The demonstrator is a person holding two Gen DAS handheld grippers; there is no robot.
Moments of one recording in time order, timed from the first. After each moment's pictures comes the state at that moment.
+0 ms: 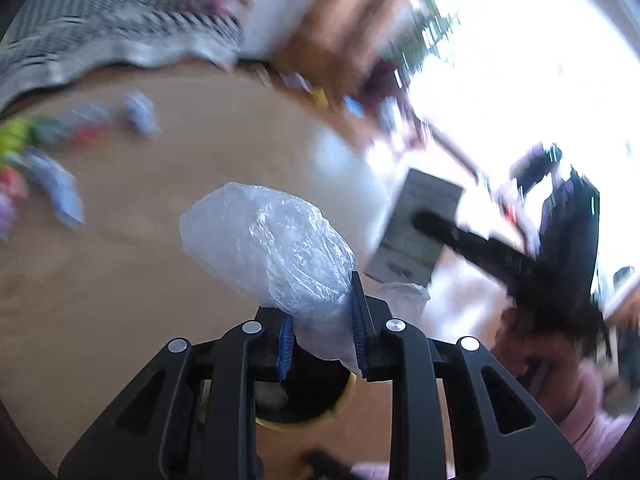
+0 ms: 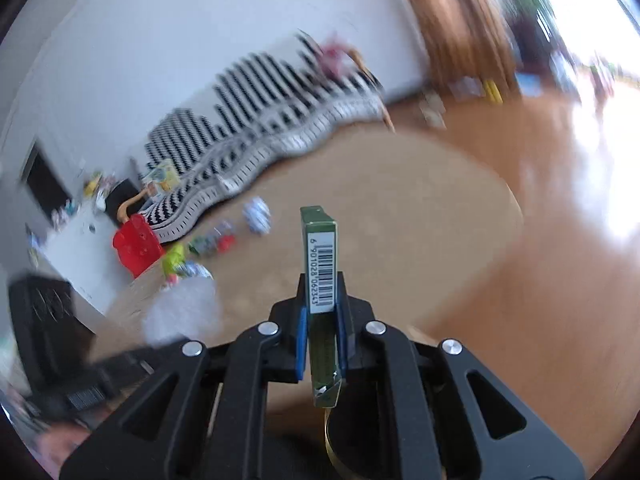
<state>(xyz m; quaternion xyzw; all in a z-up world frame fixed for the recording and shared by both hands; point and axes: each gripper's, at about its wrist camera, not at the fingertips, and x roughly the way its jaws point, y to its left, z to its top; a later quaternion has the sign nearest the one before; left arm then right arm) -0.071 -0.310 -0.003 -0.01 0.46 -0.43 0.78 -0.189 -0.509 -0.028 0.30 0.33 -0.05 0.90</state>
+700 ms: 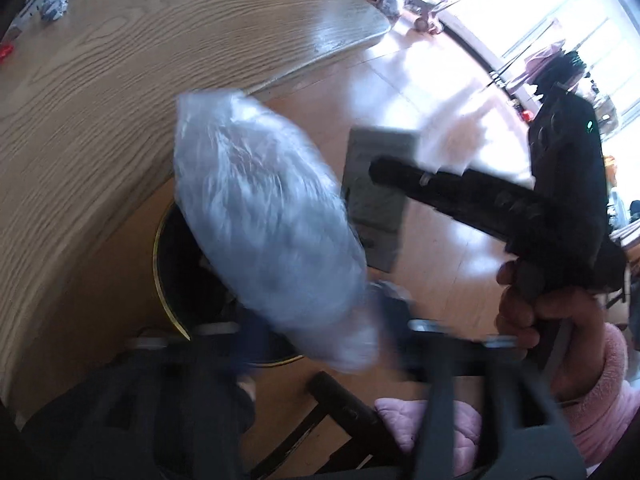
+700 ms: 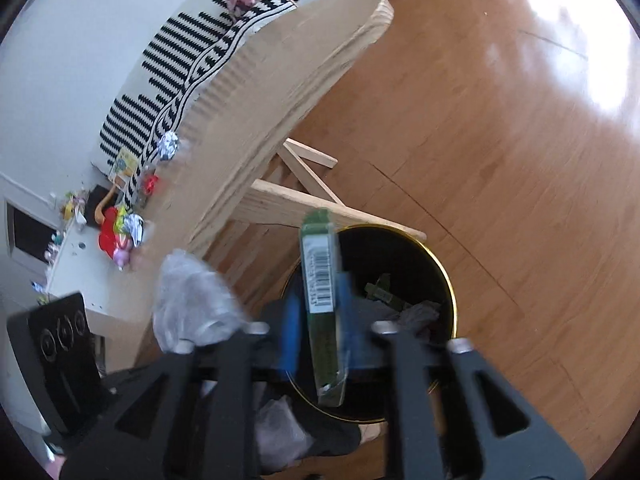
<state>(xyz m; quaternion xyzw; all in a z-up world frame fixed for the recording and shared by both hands) -0.110 -0.375 -0.101 0.10 0.57 -0.41 0.70 -0.215 -0.545 -0.141 0.41 0.40 -0.05 0.82</state>
